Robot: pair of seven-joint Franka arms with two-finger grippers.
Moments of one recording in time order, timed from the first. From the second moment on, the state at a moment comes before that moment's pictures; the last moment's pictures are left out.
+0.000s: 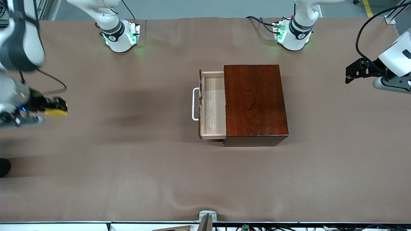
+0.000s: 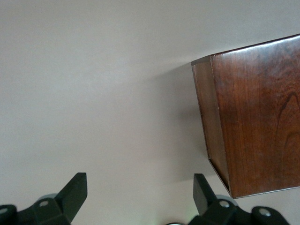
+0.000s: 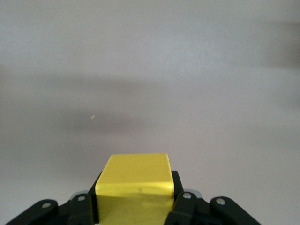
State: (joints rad) left arm -0.04 0.04 -0.06 -1.47 0.03 1.47 0.13; right arm -0.08 0.07 0.03 -1.73 -0.02 1.68 -0.16
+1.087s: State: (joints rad) left arm -0.03 0.07 -0.05 -1.47 0.06 1.50 0.08; right arm 0.74 0.31 0.04 -1.43 0.07 1.72 1.00
